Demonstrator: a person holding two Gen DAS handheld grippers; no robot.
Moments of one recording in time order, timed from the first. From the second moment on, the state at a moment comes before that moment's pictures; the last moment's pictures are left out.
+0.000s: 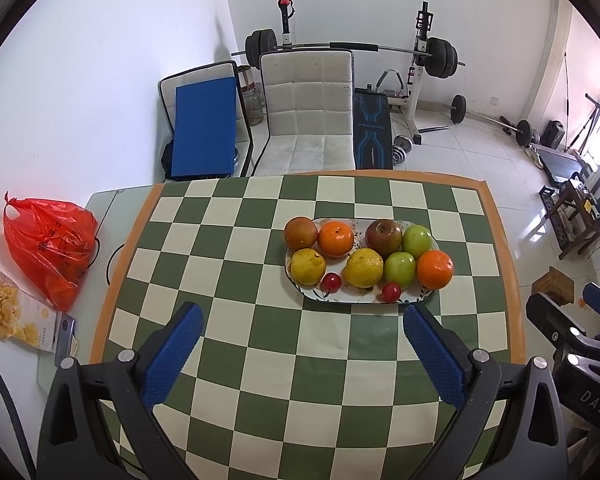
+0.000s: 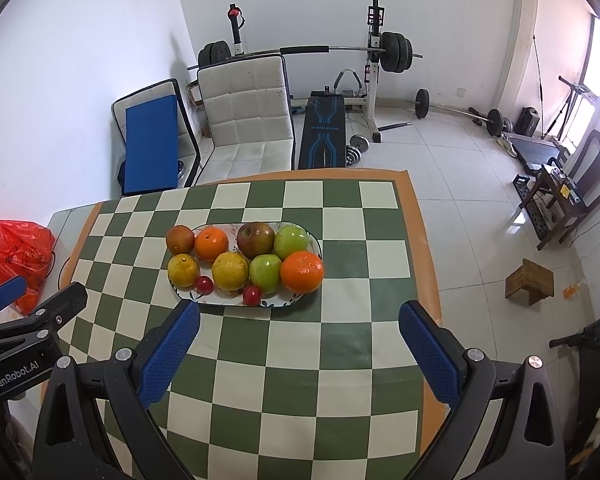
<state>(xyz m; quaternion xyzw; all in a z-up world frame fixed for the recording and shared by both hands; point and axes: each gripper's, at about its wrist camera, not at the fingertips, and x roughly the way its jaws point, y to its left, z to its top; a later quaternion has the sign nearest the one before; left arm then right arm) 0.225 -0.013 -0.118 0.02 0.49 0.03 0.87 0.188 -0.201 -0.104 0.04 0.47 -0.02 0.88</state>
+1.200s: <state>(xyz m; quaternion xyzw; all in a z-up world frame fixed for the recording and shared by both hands) 0.225 -0.015 -0.109 0.02 0.48 0.03 0.88 0.185 -0.198 -0.095 0.04 0.47 -0.03 0.88</state>
